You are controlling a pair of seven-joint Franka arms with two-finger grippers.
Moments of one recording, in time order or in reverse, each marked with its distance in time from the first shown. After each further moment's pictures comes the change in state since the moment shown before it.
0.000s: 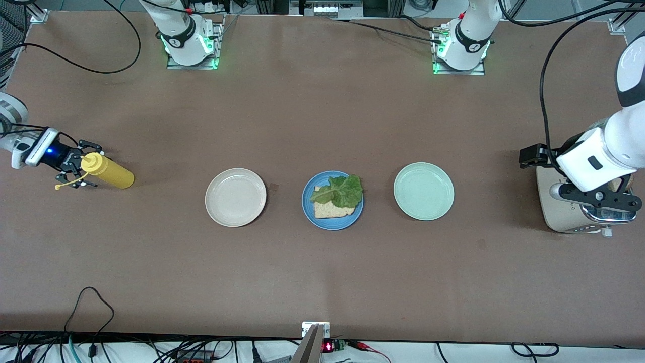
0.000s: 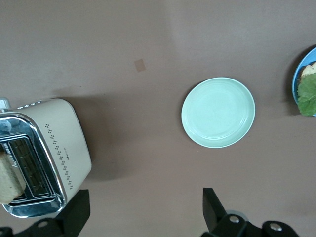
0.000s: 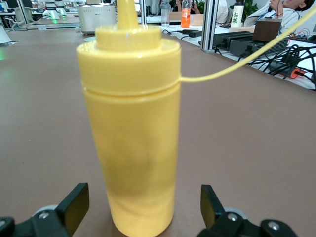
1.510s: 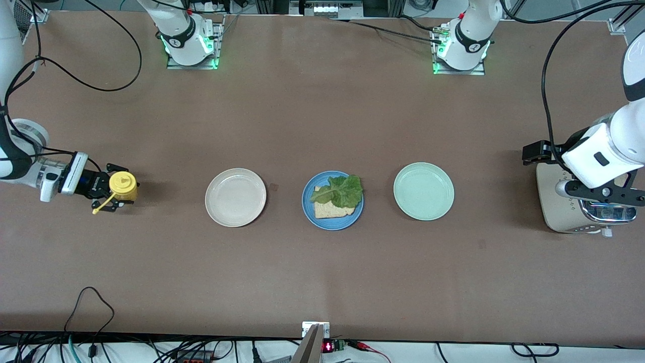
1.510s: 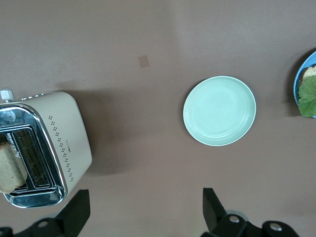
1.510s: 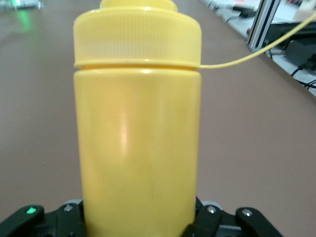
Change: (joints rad) left arm 0.015 -0.012 -0.001 0.001 0.000 -0.019 -0.015; right arm 0.283 -0.134 0.092 0.052 -0.133 0.186 0.202
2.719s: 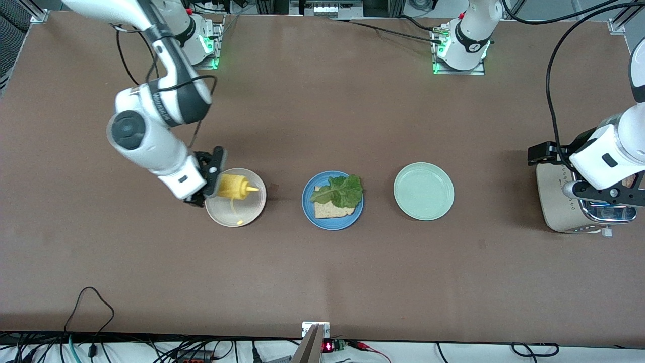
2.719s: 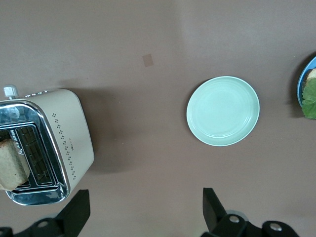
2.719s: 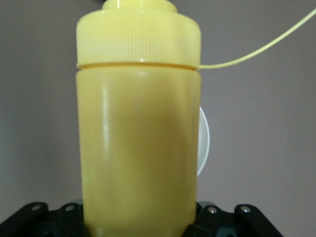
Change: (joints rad) left arm 0.016 0.000 0.000 0.000 0.000 -0.001 0.000; right arm 0.738 -0.248 0.008 -0.058 -0.903 0.287 1.384
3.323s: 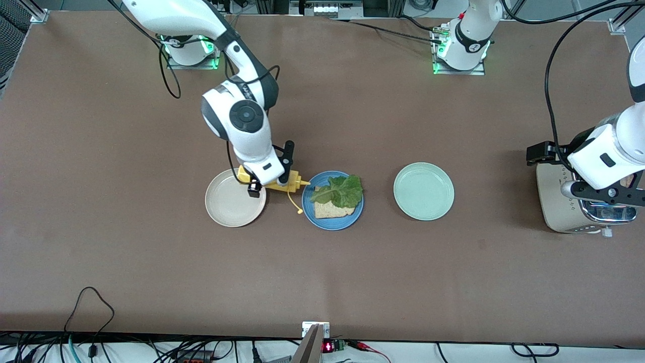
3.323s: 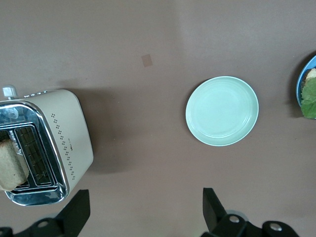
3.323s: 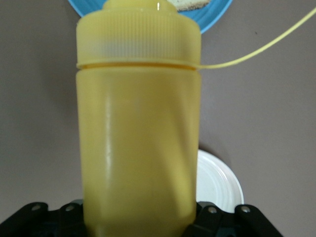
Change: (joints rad) left arm -0.003 0.000 -0.001 0.000 0.000 0.000 -0.002; right arm 0.233 0.177 -0.020 0.109 -0.217 0.018 0.316
